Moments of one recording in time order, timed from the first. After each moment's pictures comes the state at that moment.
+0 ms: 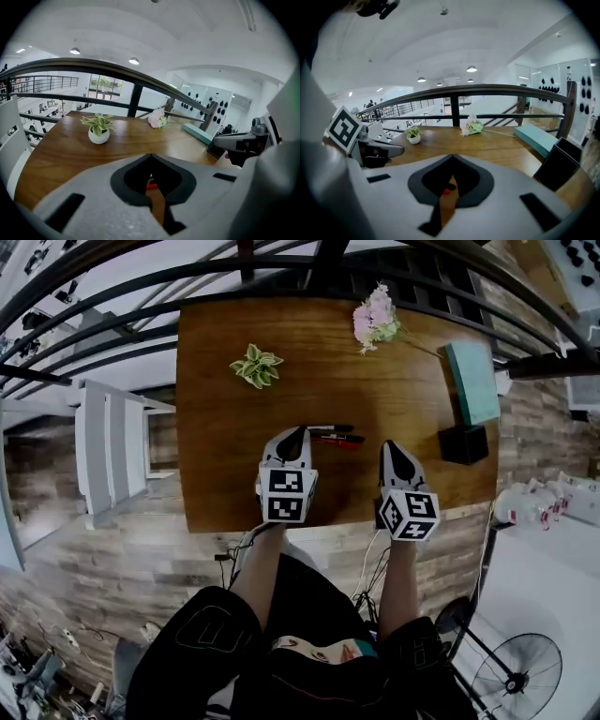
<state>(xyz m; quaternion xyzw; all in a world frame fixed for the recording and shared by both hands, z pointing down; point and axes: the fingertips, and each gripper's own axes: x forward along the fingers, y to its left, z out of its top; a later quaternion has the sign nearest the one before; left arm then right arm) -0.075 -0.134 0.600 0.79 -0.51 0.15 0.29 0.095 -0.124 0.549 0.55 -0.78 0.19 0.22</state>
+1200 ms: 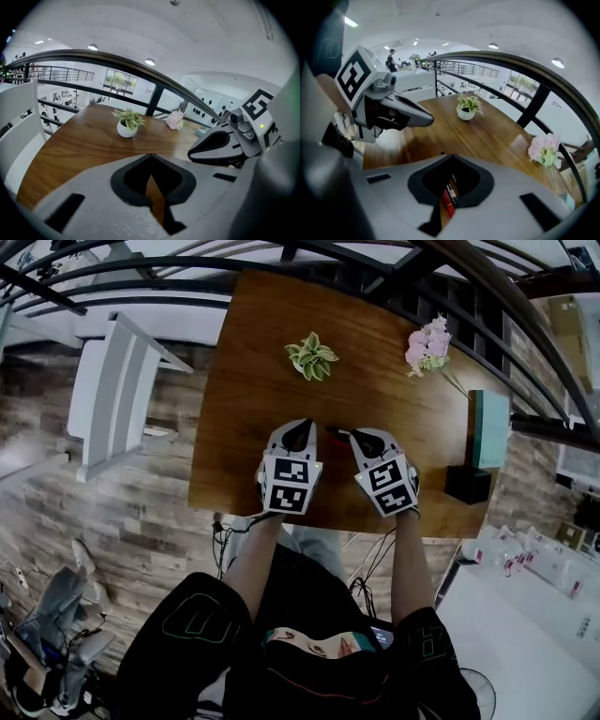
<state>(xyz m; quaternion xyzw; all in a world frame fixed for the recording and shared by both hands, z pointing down) -0.142 -0.135 0.621 0.75 -0.56 0.12 0.34 -0.059 -0.141 0.613 0.20 -0.85 0.06 0.49</state>
